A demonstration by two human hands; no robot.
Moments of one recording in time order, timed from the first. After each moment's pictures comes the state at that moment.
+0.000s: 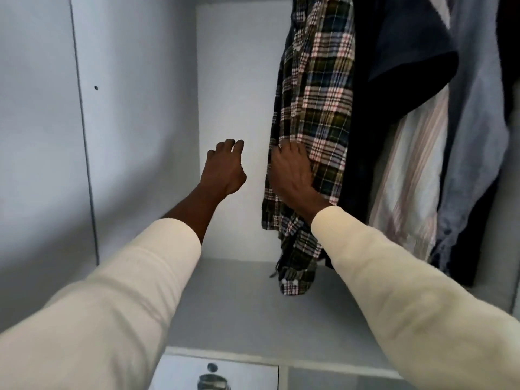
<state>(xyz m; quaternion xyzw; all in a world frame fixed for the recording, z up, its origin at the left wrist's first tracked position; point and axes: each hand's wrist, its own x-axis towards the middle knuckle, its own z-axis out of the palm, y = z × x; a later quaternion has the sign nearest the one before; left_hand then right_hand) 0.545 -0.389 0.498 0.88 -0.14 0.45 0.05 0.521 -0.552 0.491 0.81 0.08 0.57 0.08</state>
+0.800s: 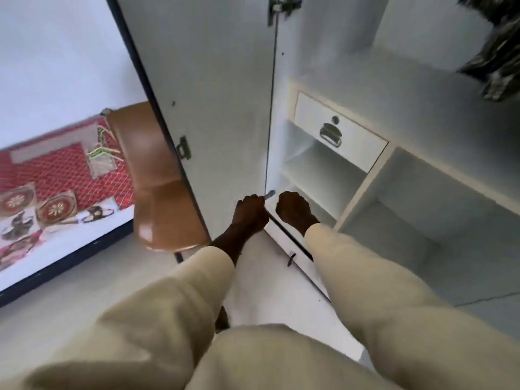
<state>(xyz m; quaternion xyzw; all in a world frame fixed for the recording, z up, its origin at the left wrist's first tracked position) 0.167 -0.388 -0.017 0.95 0.27 -0.01 0.16 0.261 -0.486 -0.003 0.92 0.34 -0.13 -0.14</state>
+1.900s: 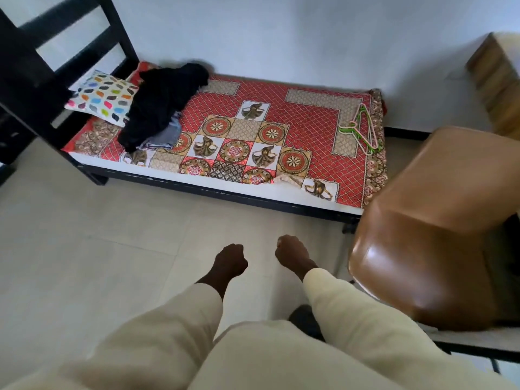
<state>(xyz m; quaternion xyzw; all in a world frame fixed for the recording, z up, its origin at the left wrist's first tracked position) -0.474 -0.068 -0.155 0.63 0.71 -0.11 0.30 -0.287 -0.050 -0.127 0.68 0.64 -0.36 0.01</state>
